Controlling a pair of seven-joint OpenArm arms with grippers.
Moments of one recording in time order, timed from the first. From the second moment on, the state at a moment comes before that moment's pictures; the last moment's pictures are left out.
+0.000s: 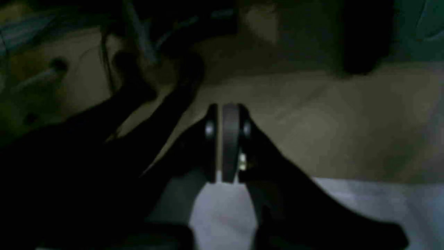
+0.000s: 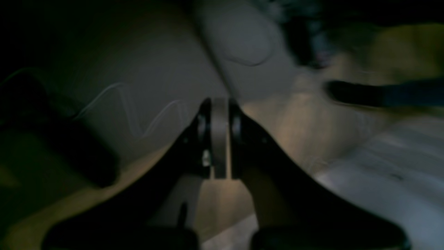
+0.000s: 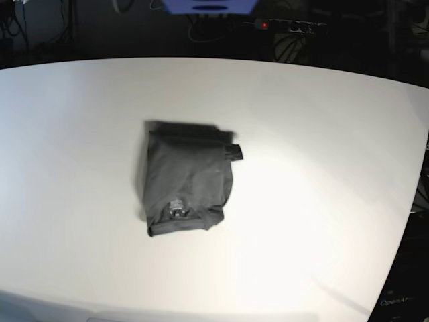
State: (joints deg) left arm 70.7 -31.5 4.7 89.5 -16.2 14.2 10.1; right arm -23.1 -0.9 90.6 61.5 -49.9 41.2 7.6
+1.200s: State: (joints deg) left arm 6.8 -9.9 5.9 1.2 -9.8 -26.4 -25.5; right arm -7.4 12.2 90.6 4.9 -90.1 24.7 16.3
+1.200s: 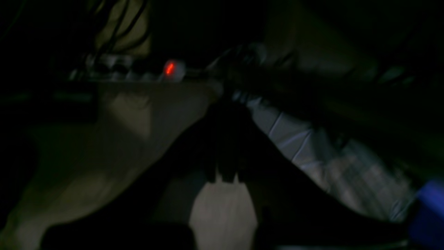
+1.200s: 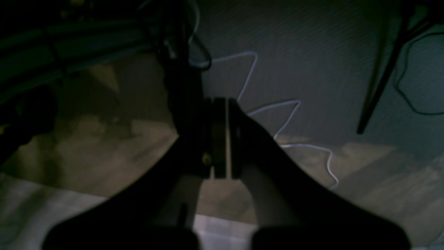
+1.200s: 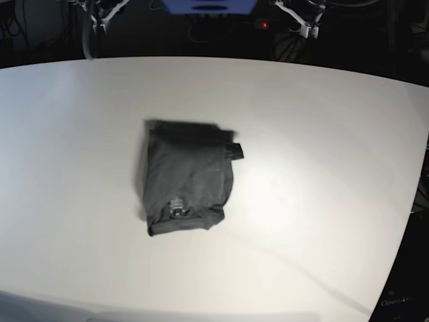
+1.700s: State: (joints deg) left arm 5.1 -8.6 5.8 0.9 -10.1 -25.7 -24.6; right arm -9.3 10.9 90.6 5.3 -80.1 24.4 22.3
